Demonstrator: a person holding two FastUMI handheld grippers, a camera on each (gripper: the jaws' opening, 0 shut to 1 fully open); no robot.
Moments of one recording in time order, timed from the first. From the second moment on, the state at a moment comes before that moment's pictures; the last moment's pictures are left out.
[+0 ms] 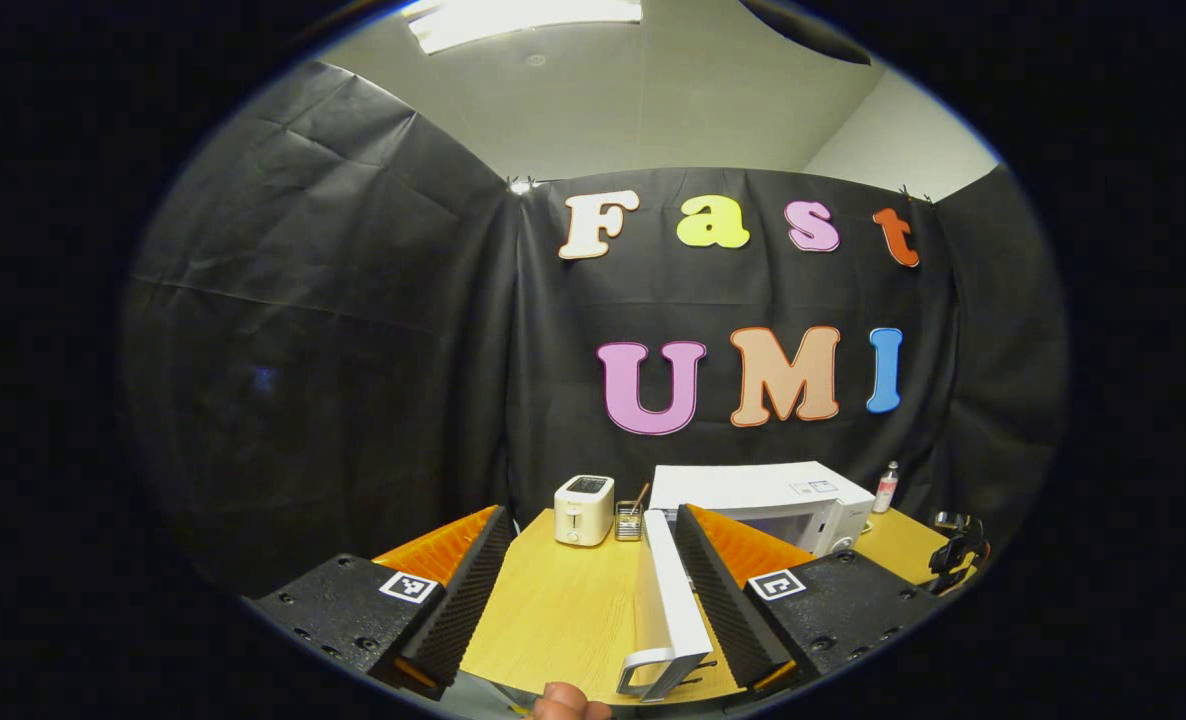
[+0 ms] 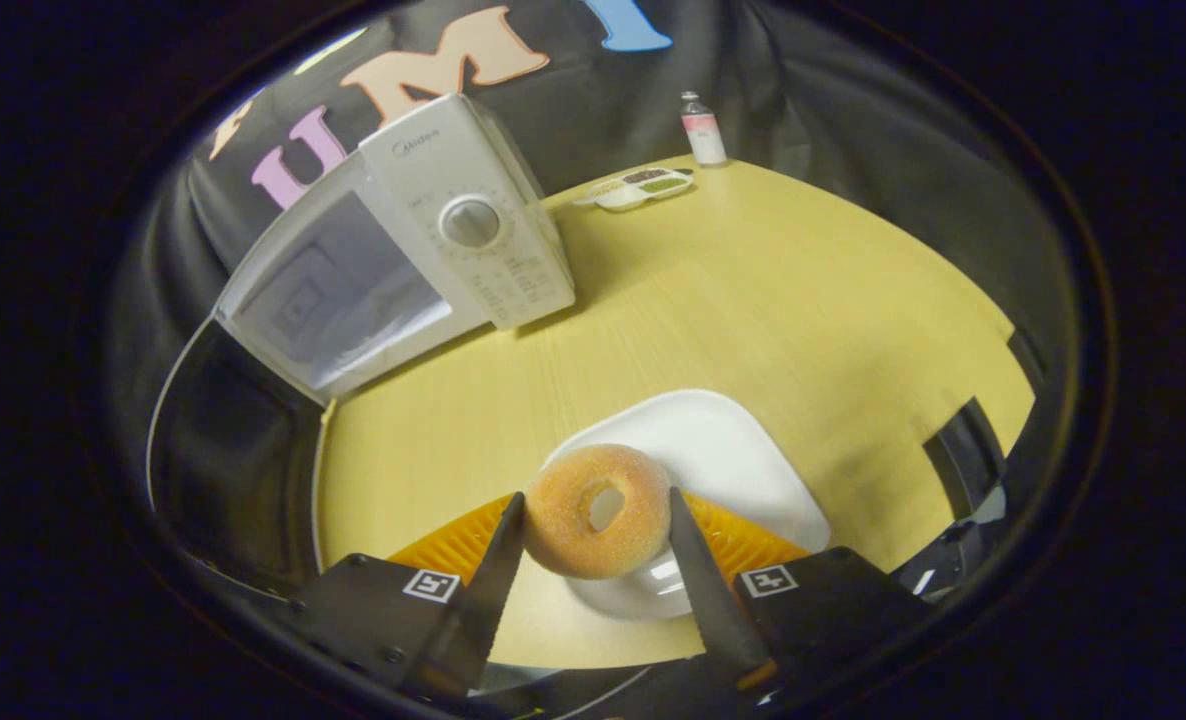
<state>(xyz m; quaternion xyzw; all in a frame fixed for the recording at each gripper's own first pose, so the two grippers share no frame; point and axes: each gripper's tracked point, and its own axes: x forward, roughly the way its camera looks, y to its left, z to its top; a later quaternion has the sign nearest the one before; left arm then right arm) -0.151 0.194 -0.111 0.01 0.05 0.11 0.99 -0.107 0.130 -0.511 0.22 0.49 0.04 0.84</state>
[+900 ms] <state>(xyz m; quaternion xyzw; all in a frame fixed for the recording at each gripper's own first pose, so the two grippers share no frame) -0.177 0.234 -0.130 0.02 0.08 0.17 0.98 0.014 0.312 -0.435 0.50 0.38 0.07 0.78</state>
